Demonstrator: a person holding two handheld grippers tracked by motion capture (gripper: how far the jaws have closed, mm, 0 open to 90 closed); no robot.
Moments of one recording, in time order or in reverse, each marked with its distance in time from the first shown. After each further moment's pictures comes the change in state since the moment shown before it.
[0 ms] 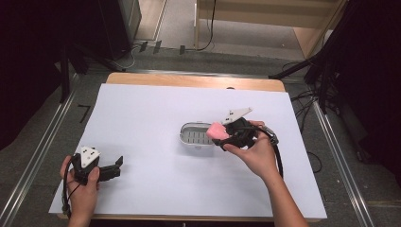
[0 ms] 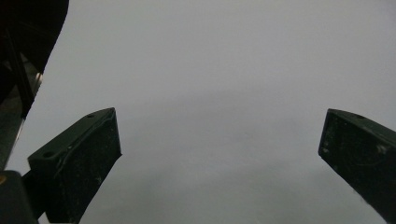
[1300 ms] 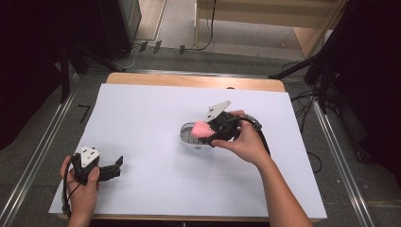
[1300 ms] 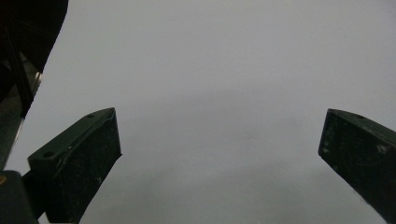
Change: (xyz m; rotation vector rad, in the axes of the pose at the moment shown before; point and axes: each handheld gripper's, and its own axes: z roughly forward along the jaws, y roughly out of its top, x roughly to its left) left arm 0.000 0.000 0.000 0.004 -0.001 0.000; right arm 0.000 0.037 0.031 0.013 0.151 -0.226
